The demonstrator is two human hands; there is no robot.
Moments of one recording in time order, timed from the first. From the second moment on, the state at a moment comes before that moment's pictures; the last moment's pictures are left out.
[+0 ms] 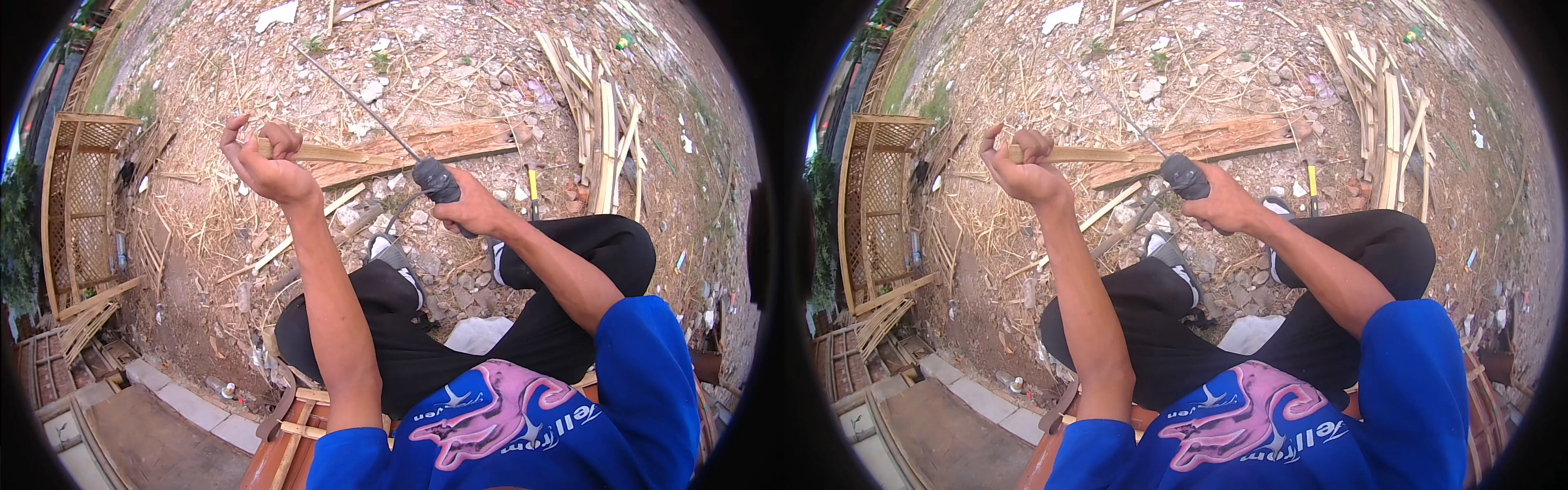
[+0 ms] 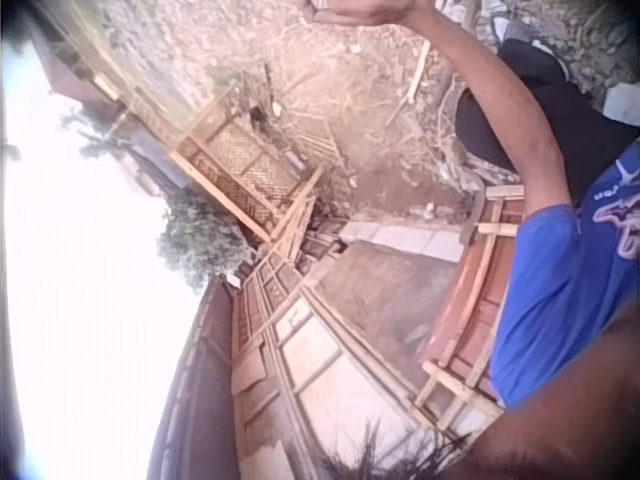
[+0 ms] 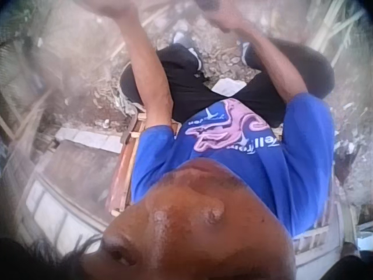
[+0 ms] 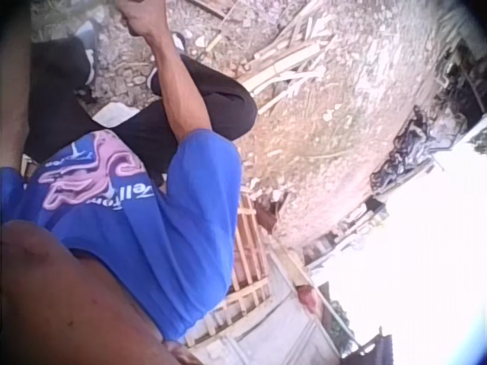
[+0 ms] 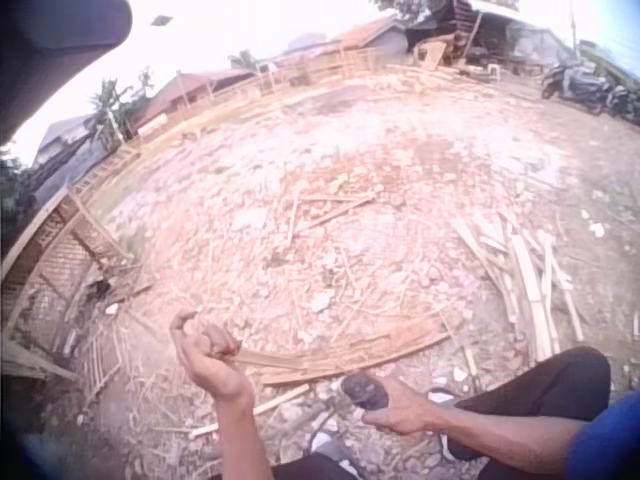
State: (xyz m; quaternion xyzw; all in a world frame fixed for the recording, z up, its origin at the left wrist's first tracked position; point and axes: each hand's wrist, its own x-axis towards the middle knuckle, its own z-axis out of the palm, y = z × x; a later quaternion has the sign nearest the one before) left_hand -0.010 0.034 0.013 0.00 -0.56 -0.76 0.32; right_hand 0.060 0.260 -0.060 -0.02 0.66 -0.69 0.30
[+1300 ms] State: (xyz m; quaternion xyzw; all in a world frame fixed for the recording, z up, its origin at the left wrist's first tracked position) left_hand -0.010 0.036 0.011 0.05 -0.56 -0.74 0.37; right_hand 0.052 0.245 -0.135 -0.07 0.66 -0.64 0.38
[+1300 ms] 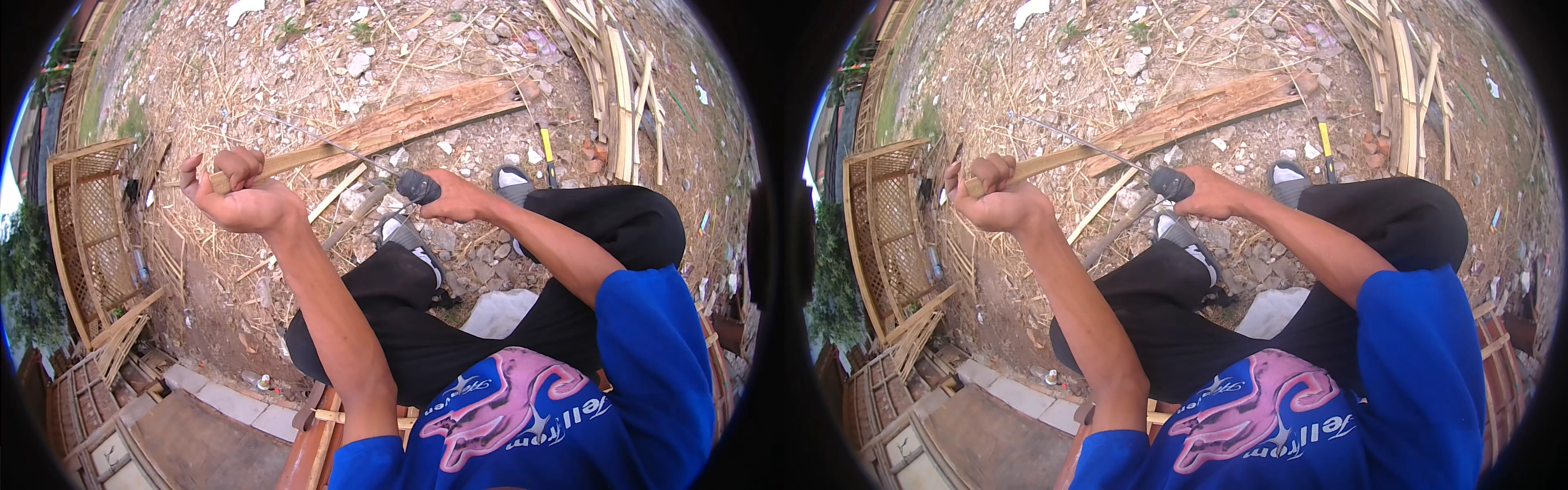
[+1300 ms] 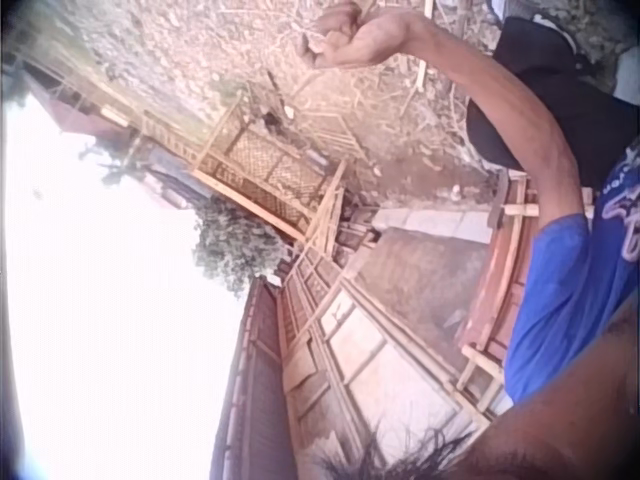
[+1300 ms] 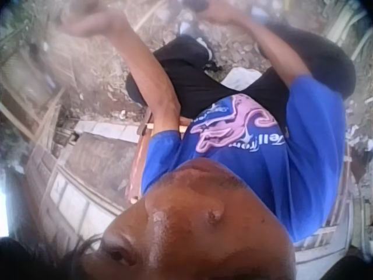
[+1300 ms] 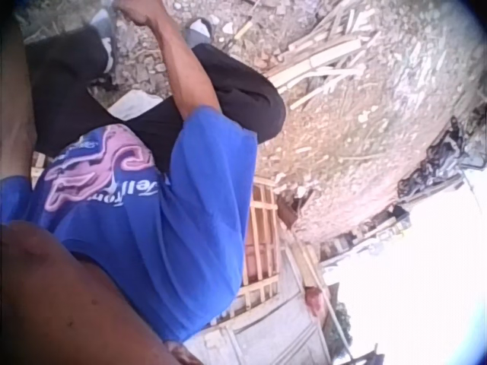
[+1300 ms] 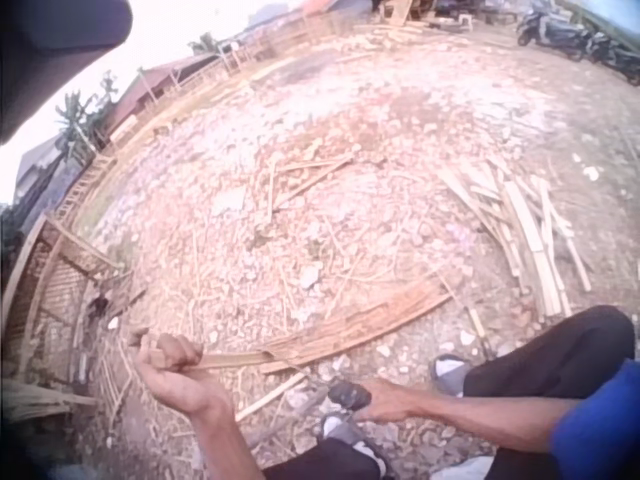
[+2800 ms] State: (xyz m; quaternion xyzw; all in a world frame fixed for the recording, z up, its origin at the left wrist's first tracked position) left_hand -0.008 0.072 -0.003 0.10 -0.57 -0.67 0.46; right_hand 0.068 0.223 -0.185 -0.01 0.76 -0.61 0.22
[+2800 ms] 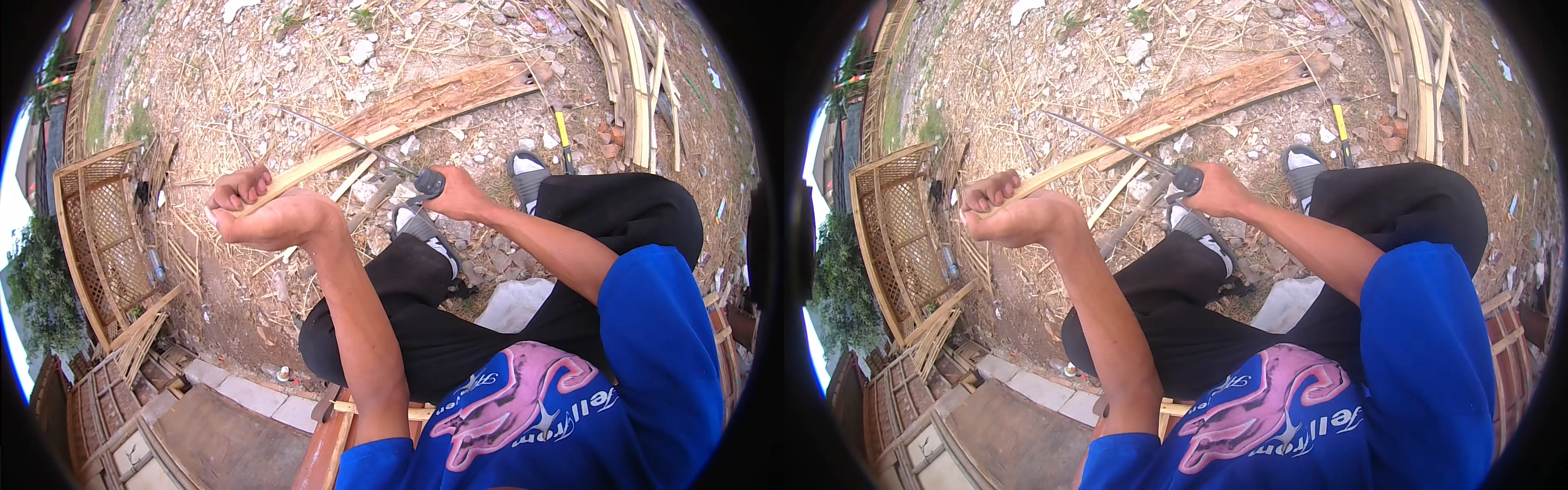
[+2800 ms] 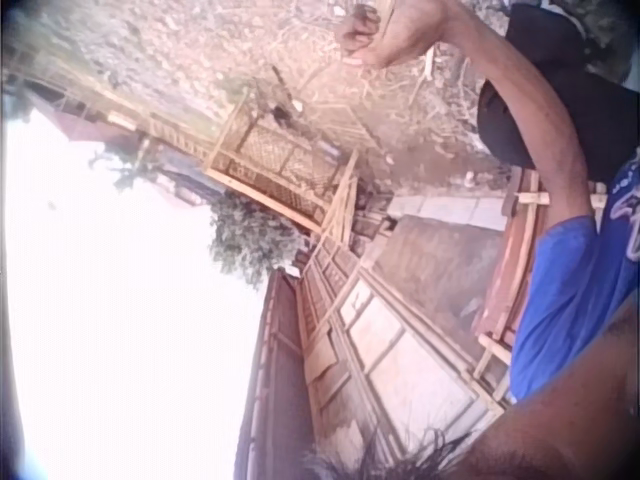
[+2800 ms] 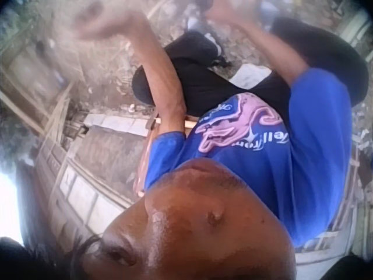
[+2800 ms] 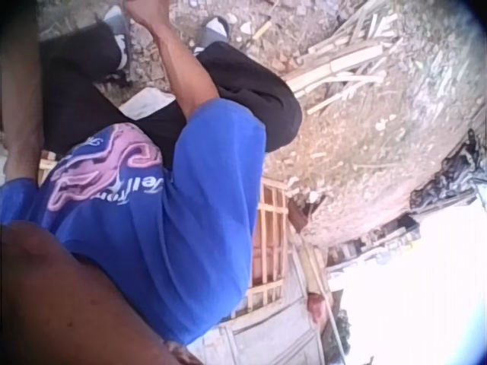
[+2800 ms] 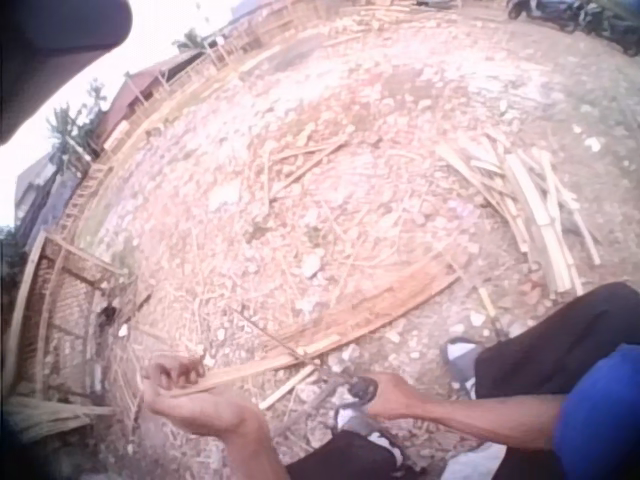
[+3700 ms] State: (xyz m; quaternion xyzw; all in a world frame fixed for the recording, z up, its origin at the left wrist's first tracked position) left_hand -0.012 0.066 -0.011 0.08 -0.66 -0.57 0.49; right_hand 0.058 0.205 -0.113 0.01 0.75 -0.59 0.28
